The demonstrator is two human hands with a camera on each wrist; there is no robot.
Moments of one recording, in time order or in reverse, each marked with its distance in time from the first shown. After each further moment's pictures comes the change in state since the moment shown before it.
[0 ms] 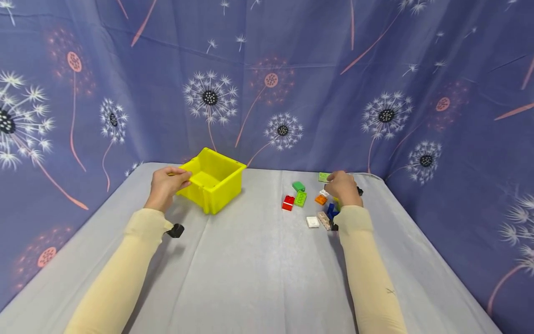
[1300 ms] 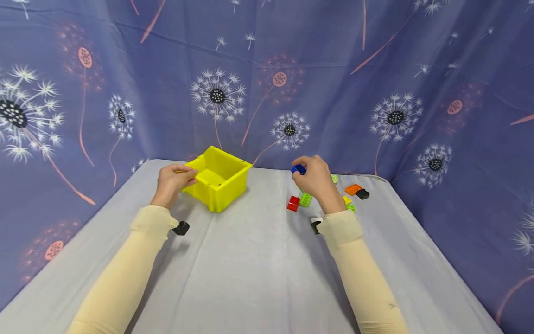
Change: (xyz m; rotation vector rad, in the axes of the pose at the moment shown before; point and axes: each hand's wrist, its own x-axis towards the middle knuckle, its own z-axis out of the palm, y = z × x) left_hand 0.000 0.003 0.000 0.016 -0.011 0.001; right_hand -0.059 -0.110 0.008 0.090 0.224 -0.432
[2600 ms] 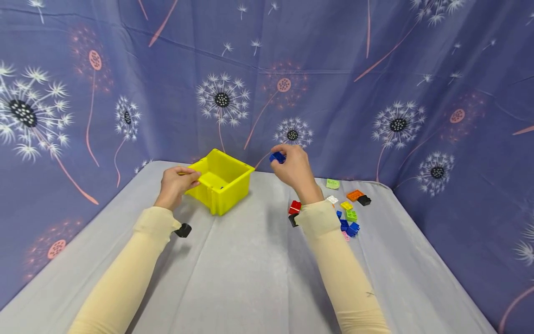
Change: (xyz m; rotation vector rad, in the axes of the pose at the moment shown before) left_hand -0.001 -0.003 -0.001 -0.028 0.003 0.004; right_hand 0.023 -0.066 0.010 0.101 0.065 -0.073
